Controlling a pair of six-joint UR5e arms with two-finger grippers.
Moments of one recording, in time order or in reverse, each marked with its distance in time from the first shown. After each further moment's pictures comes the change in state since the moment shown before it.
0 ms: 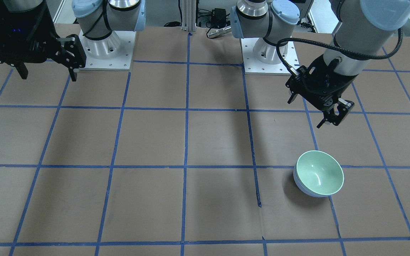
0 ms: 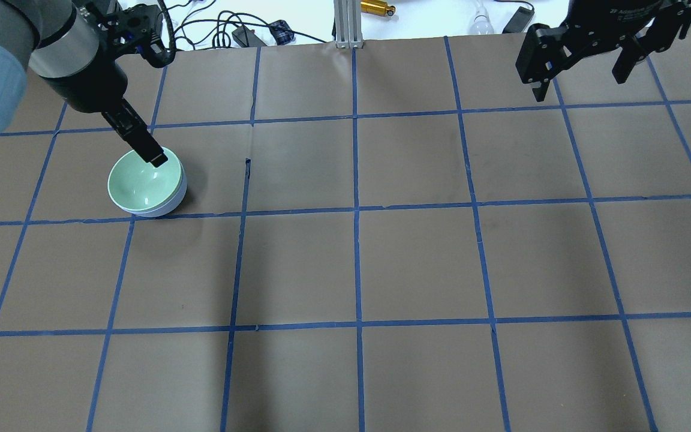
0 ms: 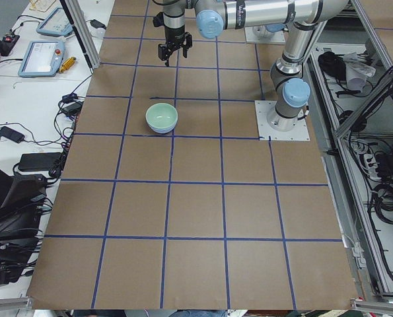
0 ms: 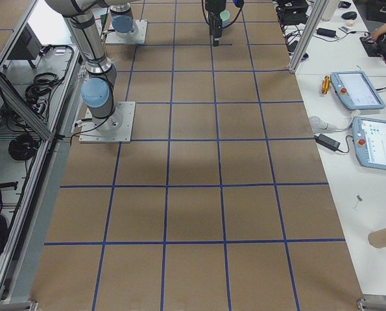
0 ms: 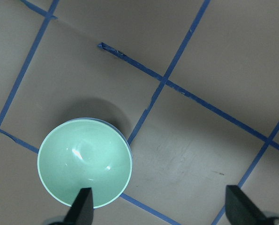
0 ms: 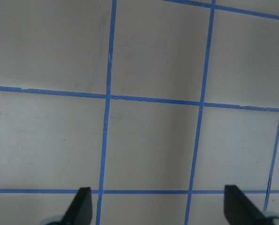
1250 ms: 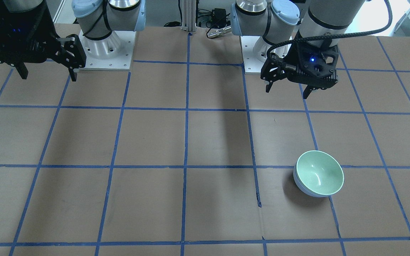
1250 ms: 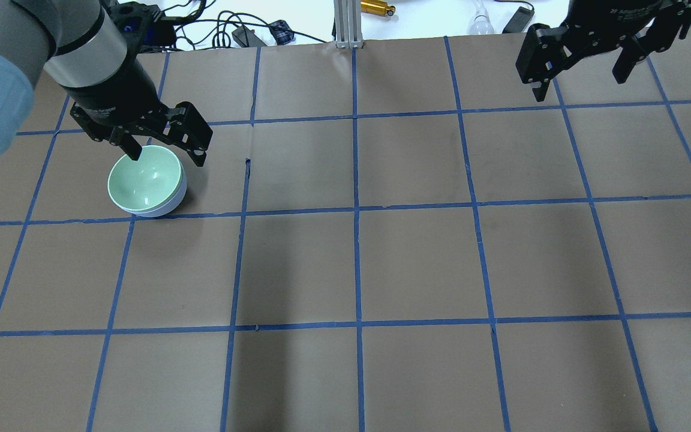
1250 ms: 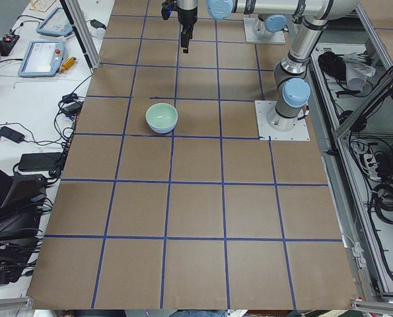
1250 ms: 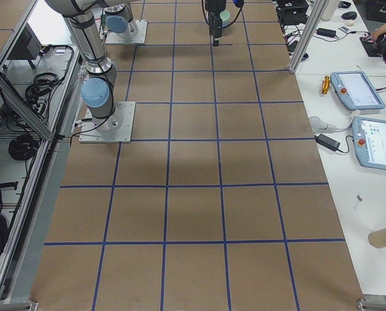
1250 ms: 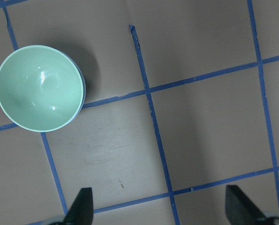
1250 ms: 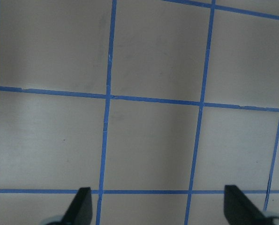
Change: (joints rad) left arm -0.105 0.071 0.003 -0.104 0.001 -0.773; right arm 0.000 0.000 0.000 0.000 0.000 0.000
